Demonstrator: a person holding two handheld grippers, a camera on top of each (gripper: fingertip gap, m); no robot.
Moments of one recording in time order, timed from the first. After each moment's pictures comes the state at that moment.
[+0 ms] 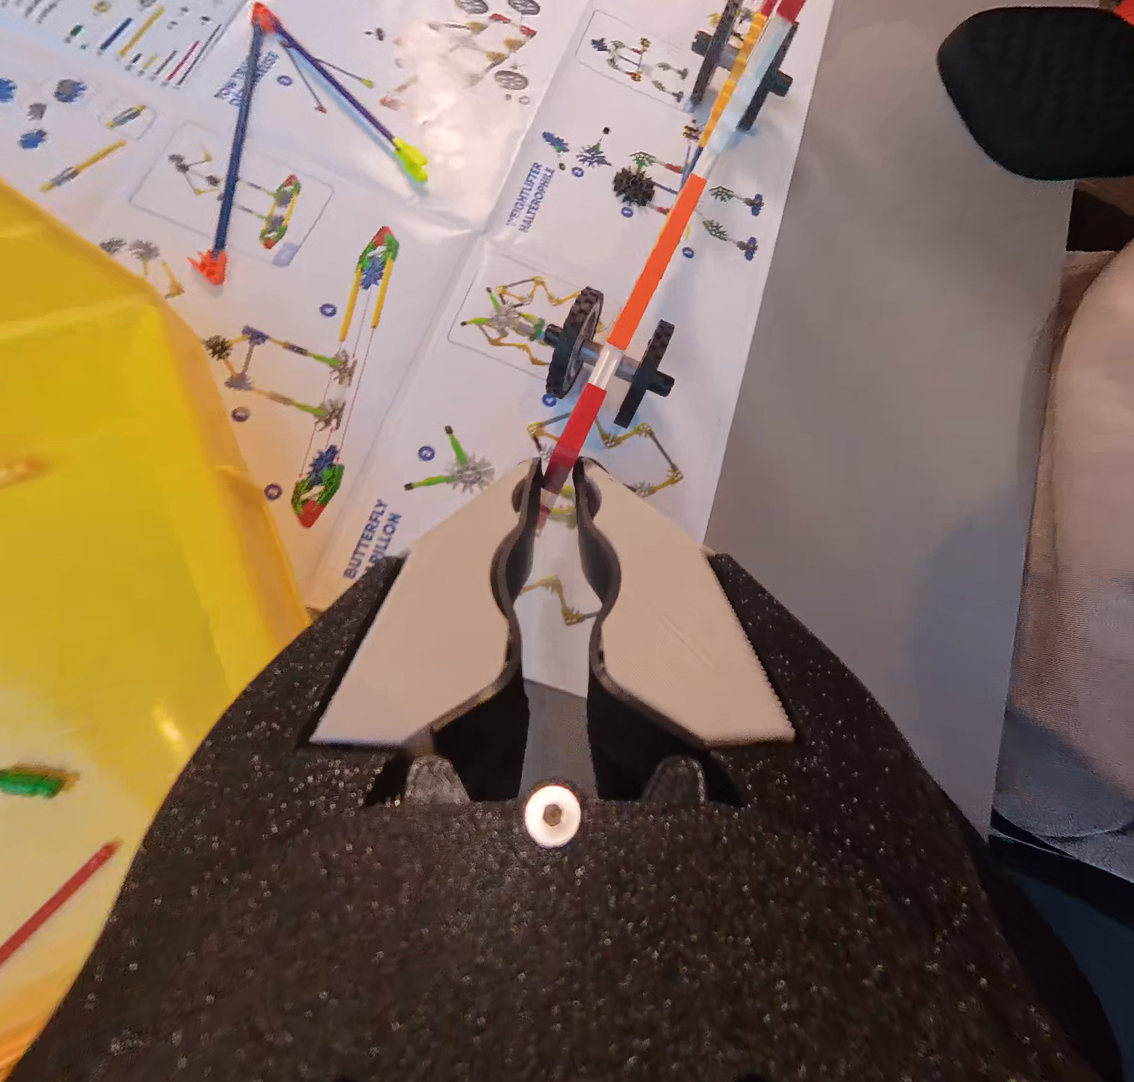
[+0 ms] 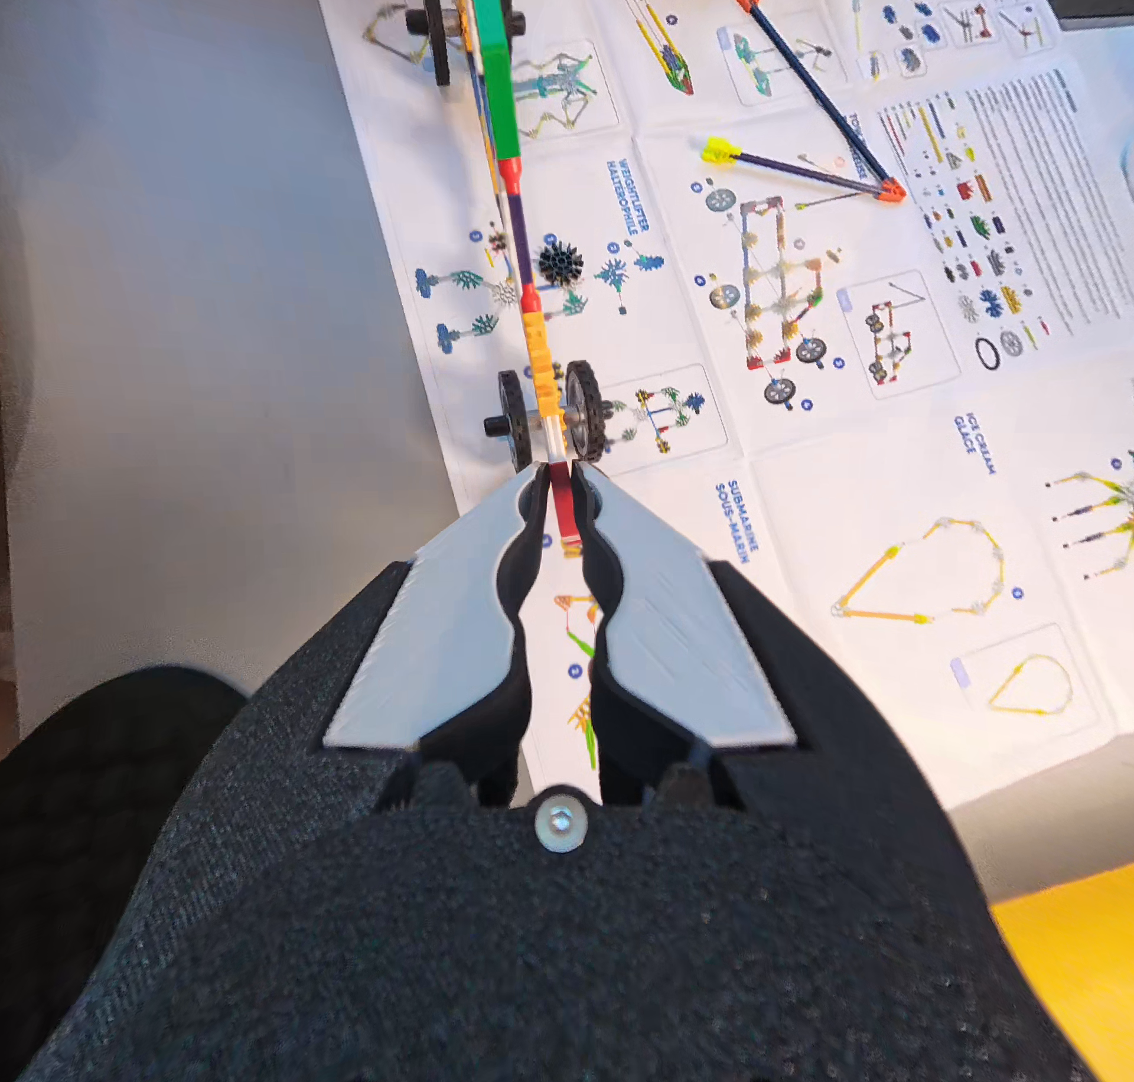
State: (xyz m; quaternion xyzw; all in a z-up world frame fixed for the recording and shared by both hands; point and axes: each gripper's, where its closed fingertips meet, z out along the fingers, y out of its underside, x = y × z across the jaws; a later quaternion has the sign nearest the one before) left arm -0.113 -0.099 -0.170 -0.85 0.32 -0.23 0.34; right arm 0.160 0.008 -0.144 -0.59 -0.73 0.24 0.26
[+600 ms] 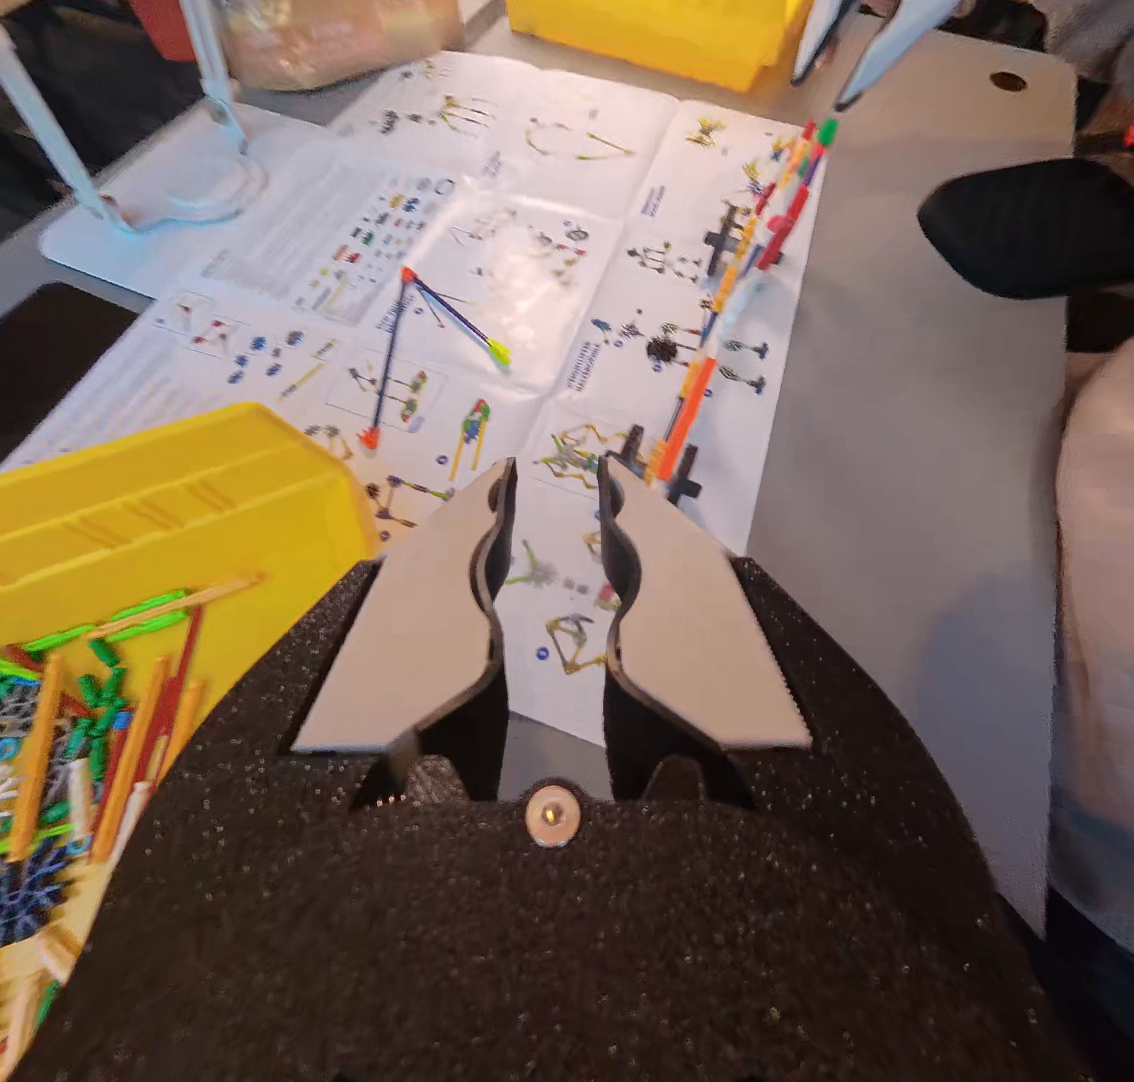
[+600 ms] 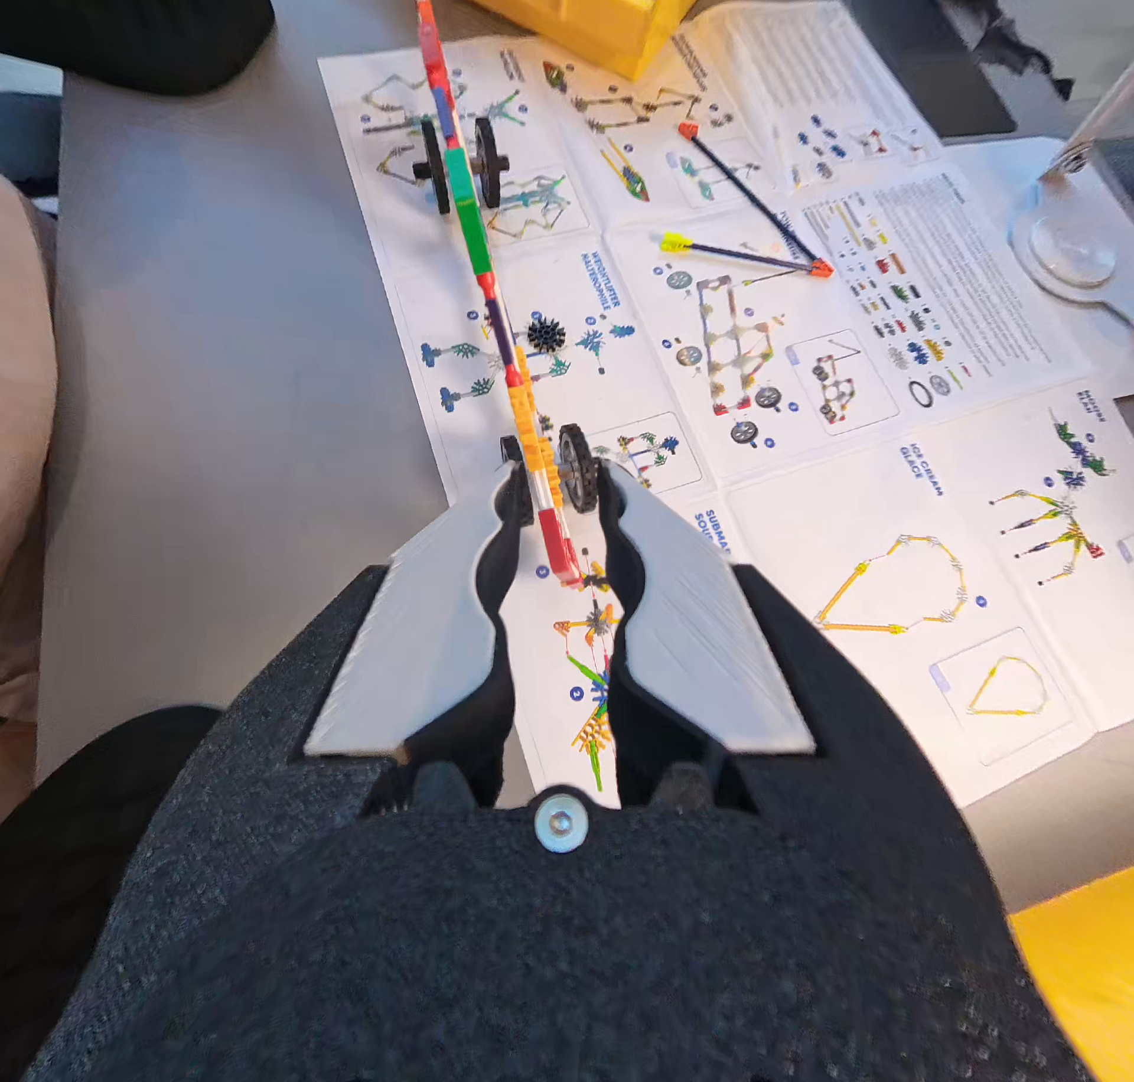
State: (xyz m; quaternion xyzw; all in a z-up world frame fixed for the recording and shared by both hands) left arm -0.119 -0.080 -0.100 -0.81 0.33 -0.19 0.44; right arm 0.161 0.008 -0.118 -0.58 -0.69 0.28 0.32
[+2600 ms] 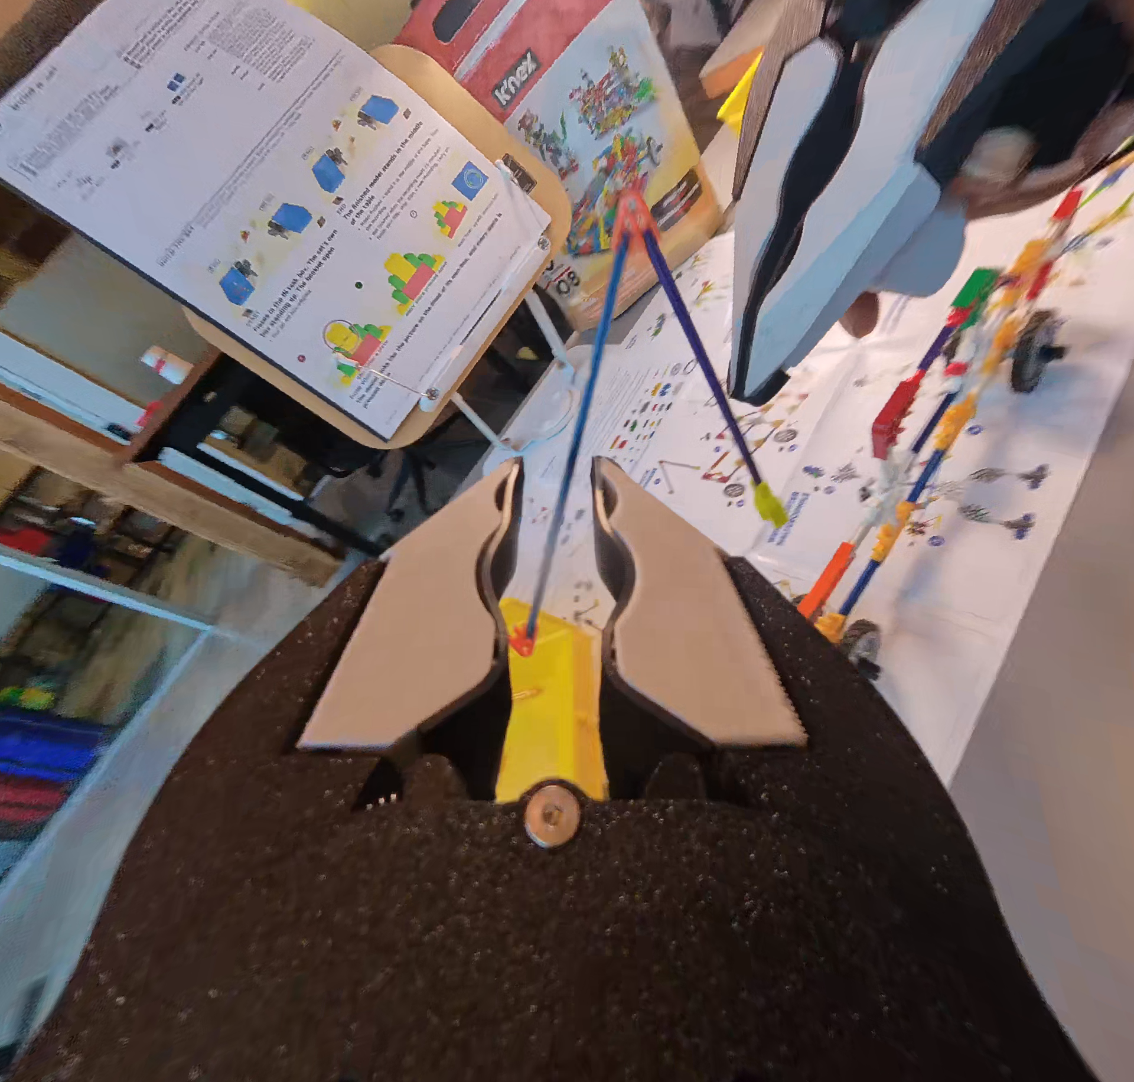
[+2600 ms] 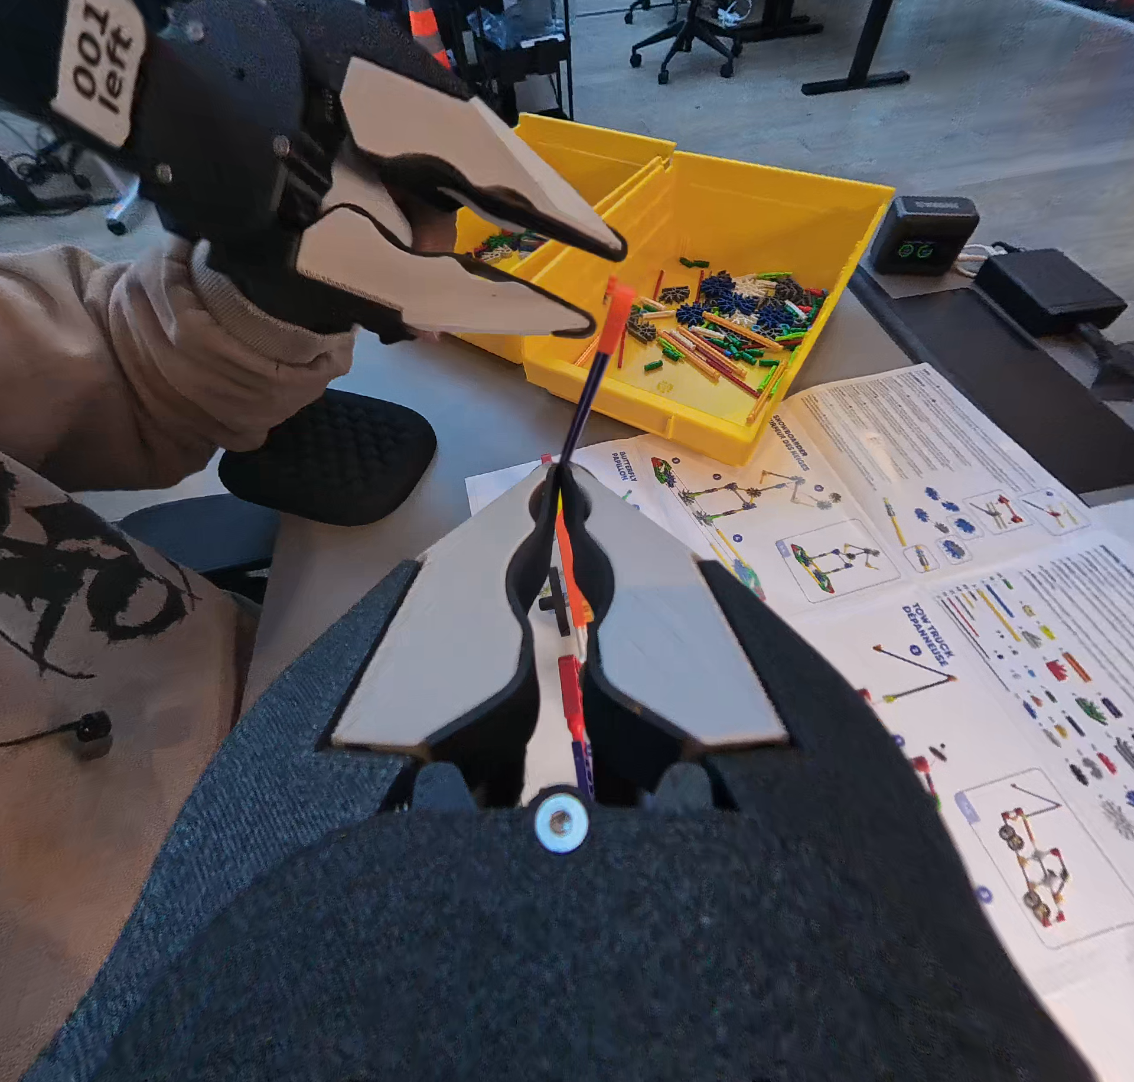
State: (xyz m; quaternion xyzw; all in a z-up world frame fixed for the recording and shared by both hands) left arm -0.072 -0.061 -0.003 -0.71 0.34 0.16 0.60; right arm -0.024 -0.069 -0.028 -0.54 -0.64 0.45 0.33
